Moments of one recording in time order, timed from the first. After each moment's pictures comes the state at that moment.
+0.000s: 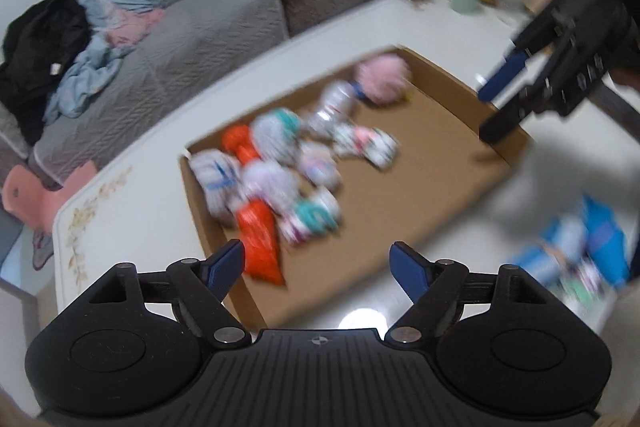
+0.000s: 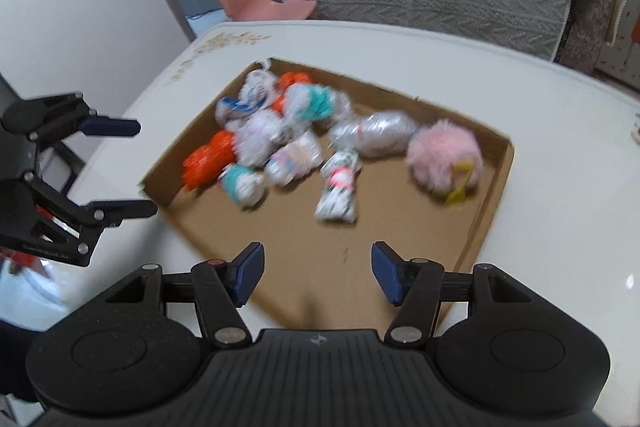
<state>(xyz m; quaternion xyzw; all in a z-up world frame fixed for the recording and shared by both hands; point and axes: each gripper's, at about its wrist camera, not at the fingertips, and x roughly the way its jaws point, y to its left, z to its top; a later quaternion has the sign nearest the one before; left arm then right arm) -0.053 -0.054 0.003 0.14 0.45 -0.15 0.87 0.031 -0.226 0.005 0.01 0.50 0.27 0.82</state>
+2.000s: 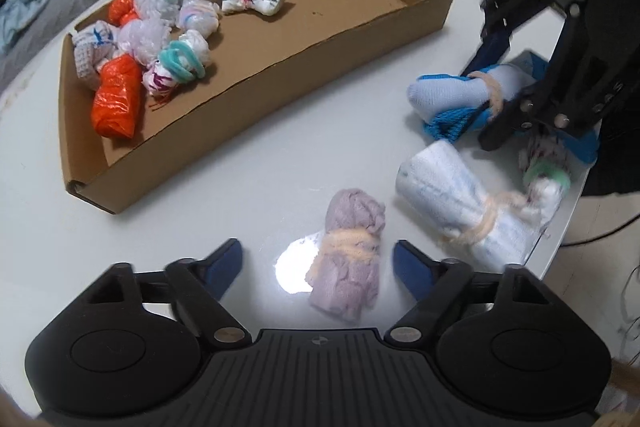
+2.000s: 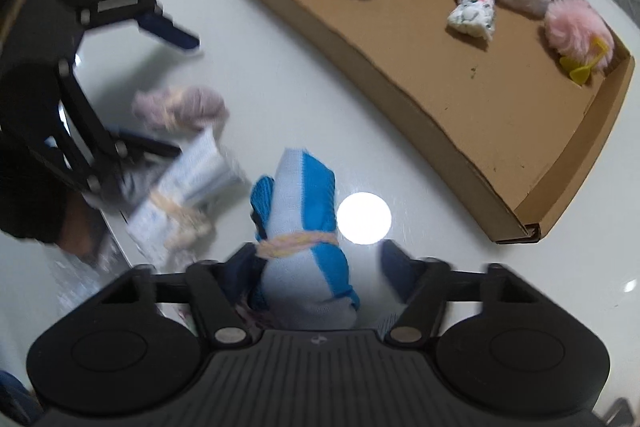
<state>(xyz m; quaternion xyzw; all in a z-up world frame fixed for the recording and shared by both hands) -0.096 -0.086 -0.080 0.09 0.54 -0.21 0.81 -0.044 -0.175 -0.067 -0.15 0.59 0.32 0.73</state>
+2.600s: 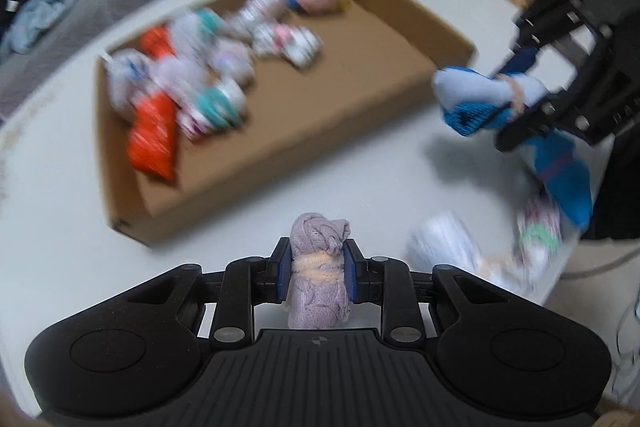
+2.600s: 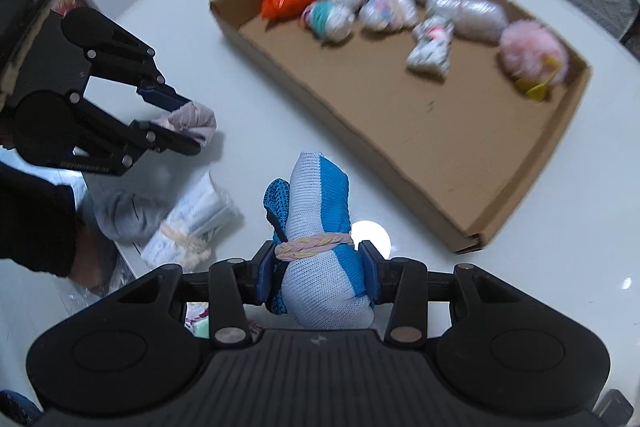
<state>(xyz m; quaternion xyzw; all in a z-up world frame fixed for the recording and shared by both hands) -0.078 -0.078 -0.040 0.07 0.51 -0.17 0.84 -0.052 -0.216 -0.023 -0.12 0.54 0.31 0.77</state>
